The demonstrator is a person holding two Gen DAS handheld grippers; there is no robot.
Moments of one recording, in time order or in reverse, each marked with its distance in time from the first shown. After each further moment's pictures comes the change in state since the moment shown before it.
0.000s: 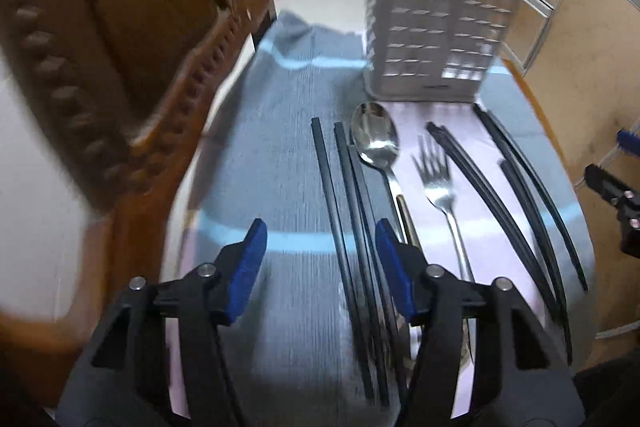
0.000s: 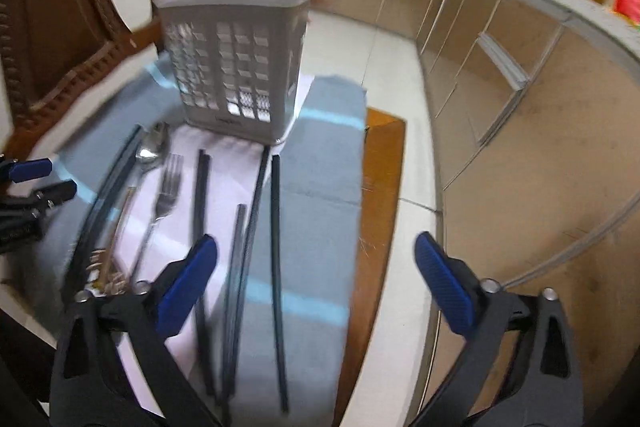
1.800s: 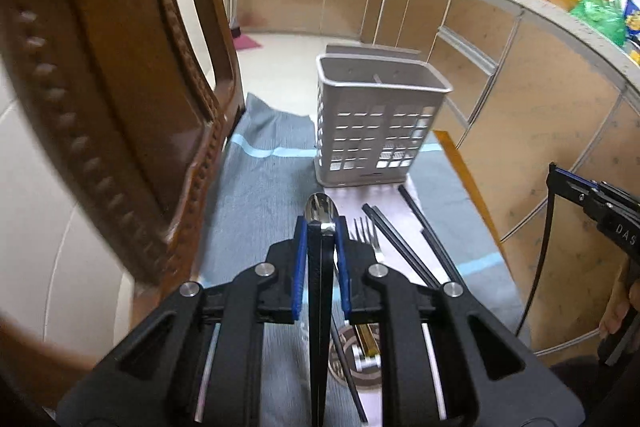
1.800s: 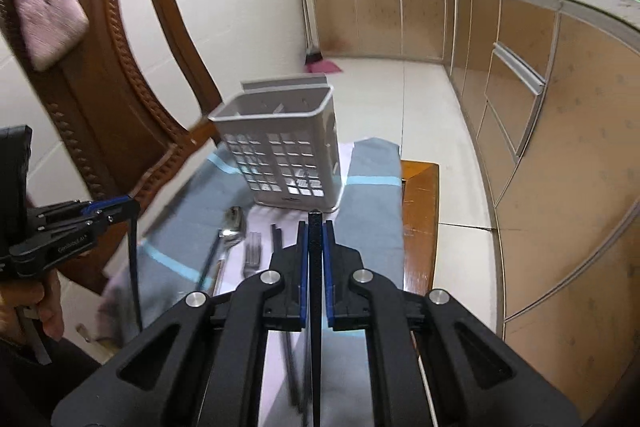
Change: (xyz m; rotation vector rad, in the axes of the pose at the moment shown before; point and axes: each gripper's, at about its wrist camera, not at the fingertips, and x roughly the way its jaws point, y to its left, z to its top) left arm -0.097 -0.001 0.025 0.034 -0.224 -0.161; right arm -0.099 0.002 0.022 0.183 -0.208 0.236
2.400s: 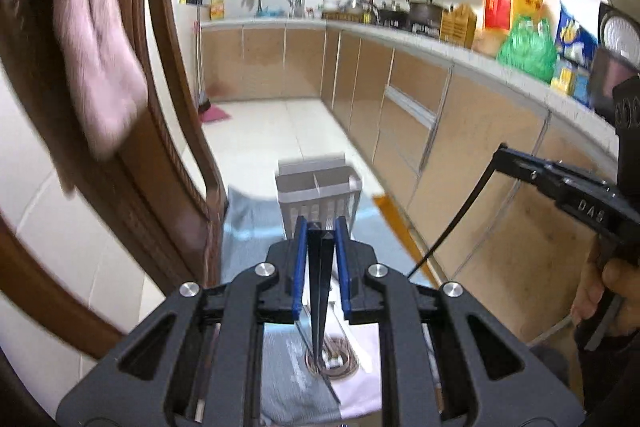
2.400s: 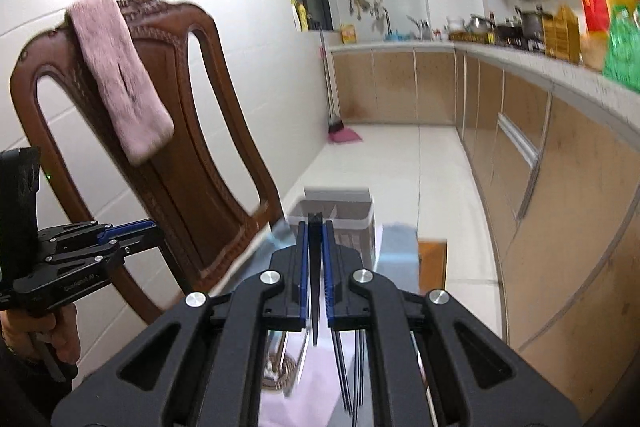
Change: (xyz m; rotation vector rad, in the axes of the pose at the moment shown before) left arm -0.161 -0.033 0.060 0.122 -0.216 -0.098; right arm -0.126 0.045 0.063 -0.026 -0.234 0.065
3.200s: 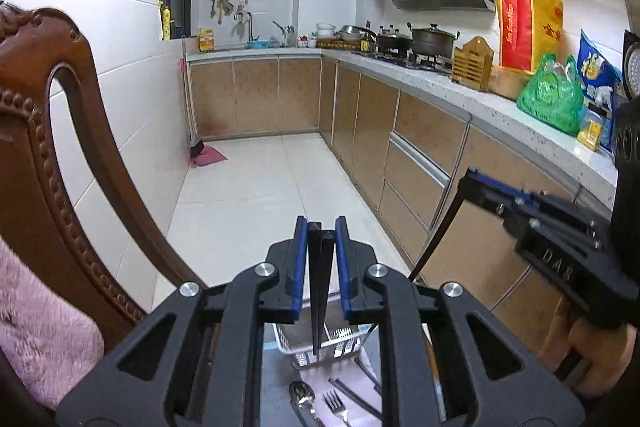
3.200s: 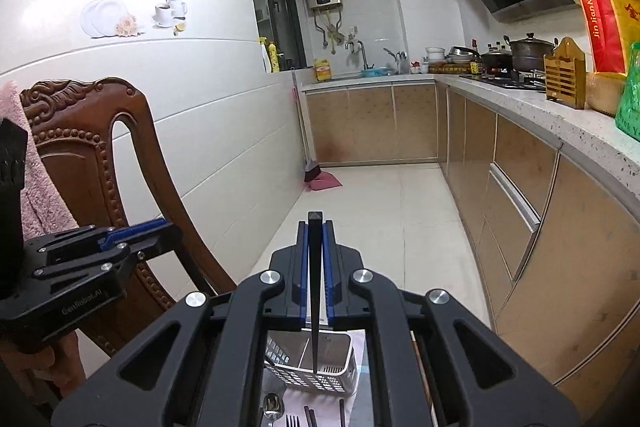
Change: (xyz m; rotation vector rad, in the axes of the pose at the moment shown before) left arm 0.101 -0.007 0.165 0.041 -0.036 0.003; right arm 0.100 -0.040 0.133 0.051 -0.107 -0.079
